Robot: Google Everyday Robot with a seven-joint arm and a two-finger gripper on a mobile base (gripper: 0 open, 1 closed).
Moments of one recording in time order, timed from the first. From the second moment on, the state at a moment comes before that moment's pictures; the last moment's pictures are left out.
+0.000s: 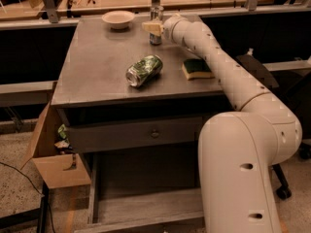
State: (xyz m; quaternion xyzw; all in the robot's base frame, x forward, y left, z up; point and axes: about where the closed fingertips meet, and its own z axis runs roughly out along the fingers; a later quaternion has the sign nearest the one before) arm 0.972 -0.030 0.901 -0.21 0.70 0.15 0.67
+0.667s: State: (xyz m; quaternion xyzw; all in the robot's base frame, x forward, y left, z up) arm 0.934 -0.043 0.941 -0.26 0.69 0.20 0.65
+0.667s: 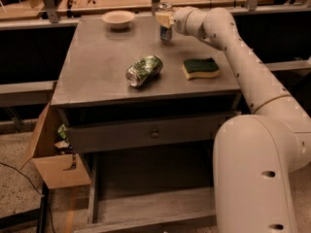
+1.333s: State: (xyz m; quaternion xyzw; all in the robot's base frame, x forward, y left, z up) arm 0.840 -0.073 0.973 -0.34 0.65 0.32 0.60
